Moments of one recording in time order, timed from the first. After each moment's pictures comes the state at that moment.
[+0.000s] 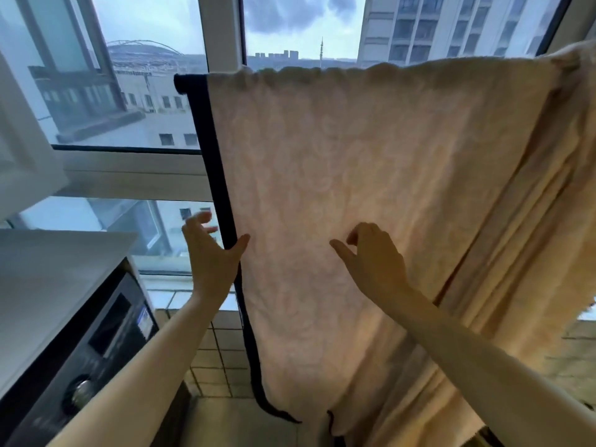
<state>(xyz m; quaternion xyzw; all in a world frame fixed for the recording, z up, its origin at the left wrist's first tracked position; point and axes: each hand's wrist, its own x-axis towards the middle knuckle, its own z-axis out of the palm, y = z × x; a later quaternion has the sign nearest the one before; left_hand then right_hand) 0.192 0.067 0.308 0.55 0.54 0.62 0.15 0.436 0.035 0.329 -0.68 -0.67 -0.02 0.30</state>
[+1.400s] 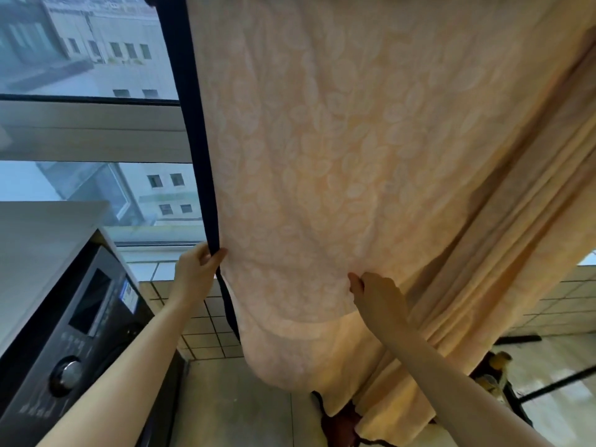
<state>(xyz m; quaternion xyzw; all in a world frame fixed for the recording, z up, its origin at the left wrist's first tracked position) 0.137 0.077 0.210 0.60 0.58 0.44 0.32 0.439 -0.005 0.200 -0.77 -0.60 0.06 0.19</state>
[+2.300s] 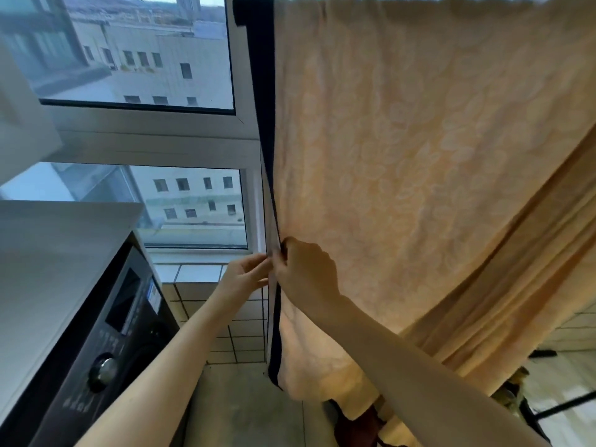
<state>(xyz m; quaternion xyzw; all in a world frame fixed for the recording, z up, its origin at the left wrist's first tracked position) 0.128 0.059 0.220 0.57 0.39 0.43 0.58 0.257 0.027 0.271 -0.64 -0.71 0.03 0.29</state>
